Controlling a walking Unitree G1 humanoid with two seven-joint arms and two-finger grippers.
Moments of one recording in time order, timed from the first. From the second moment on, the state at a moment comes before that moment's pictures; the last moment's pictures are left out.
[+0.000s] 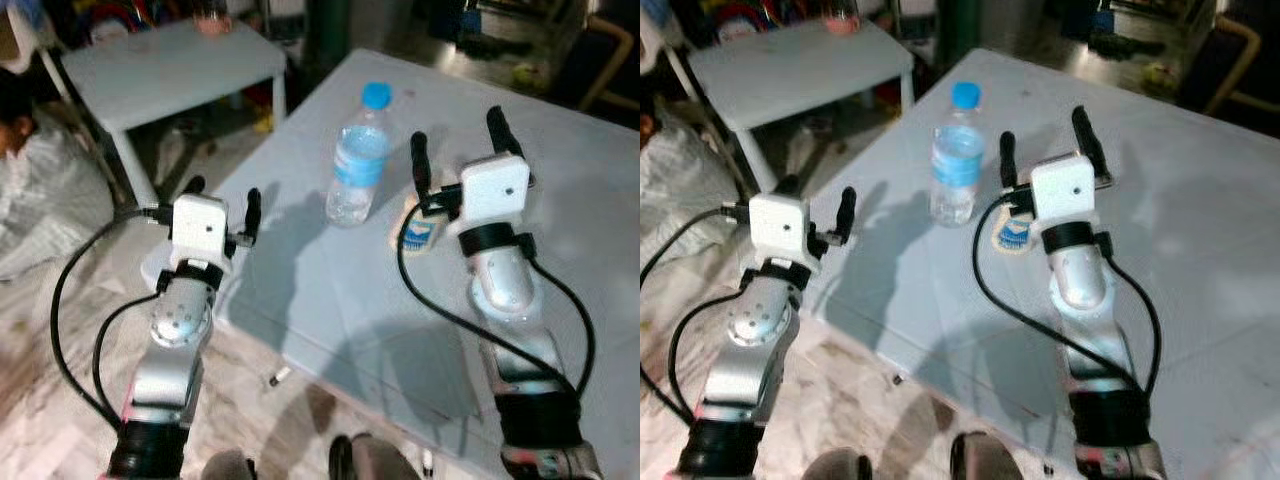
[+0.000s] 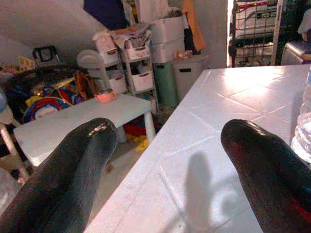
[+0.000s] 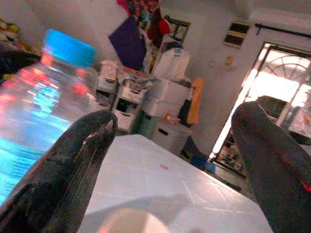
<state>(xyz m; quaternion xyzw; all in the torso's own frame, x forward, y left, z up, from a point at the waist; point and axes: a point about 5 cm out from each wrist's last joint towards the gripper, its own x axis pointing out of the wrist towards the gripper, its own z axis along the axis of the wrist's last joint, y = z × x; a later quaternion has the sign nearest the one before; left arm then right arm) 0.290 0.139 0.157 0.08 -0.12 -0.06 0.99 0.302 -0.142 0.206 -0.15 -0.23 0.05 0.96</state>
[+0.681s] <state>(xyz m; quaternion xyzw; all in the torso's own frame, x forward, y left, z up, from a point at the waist) 0.290 0.145 0.157 0.09 -0.12 -0.05 0.99 0.309 -0.117 0.229 -0.05 -0.24 0.18 0.95</state>
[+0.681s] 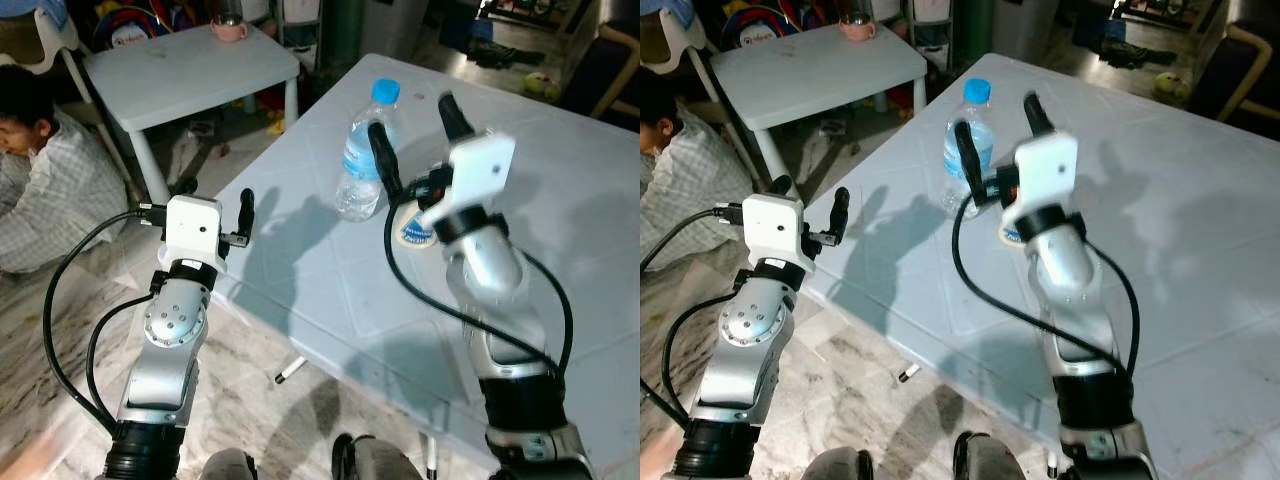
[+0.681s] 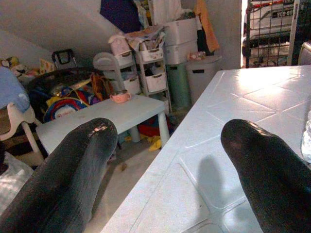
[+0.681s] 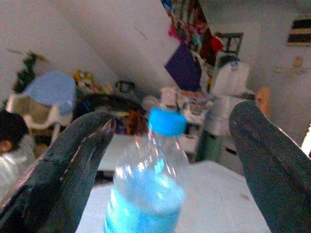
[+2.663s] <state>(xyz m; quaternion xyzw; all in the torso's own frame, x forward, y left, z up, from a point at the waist) 0.282 0.136 0.141 0.09 -0.08 -0.08 0.99 0.363 -0.097 0.259 0.01 -0.11 0.18 0.98</state>
